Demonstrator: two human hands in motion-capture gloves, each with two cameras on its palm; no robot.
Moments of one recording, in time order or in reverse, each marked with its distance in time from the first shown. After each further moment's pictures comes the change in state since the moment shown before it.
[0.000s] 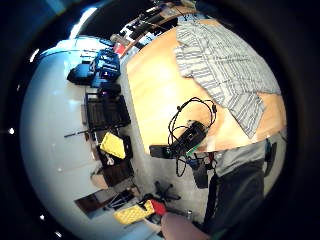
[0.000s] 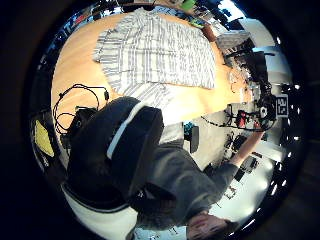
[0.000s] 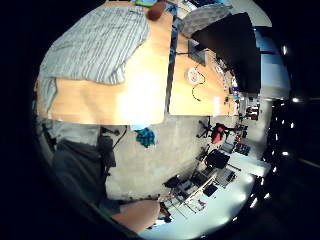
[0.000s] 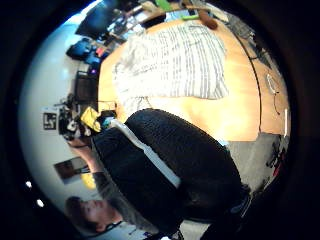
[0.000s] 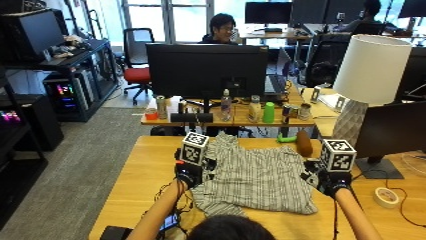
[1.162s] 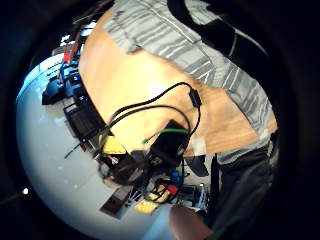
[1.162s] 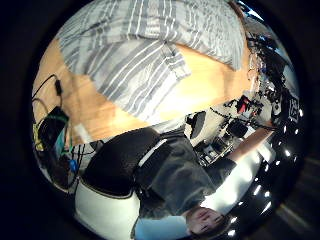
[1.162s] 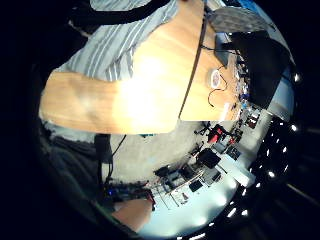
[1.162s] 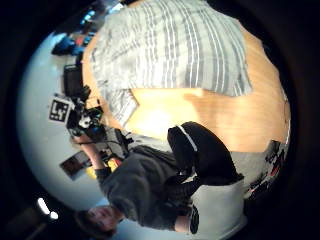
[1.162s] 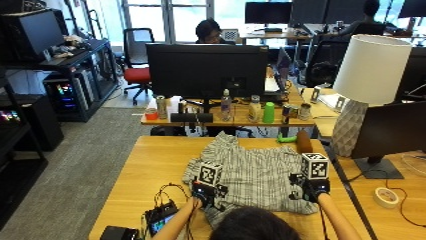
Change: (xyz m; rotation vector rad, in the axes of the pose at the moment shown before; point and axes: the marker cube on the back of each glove) left arm 0.059 -0.052 0.156 -0.576 -0.020 -0.060; right arm -0.012 -0.086 0.125 -0.263 0.020 -0.069
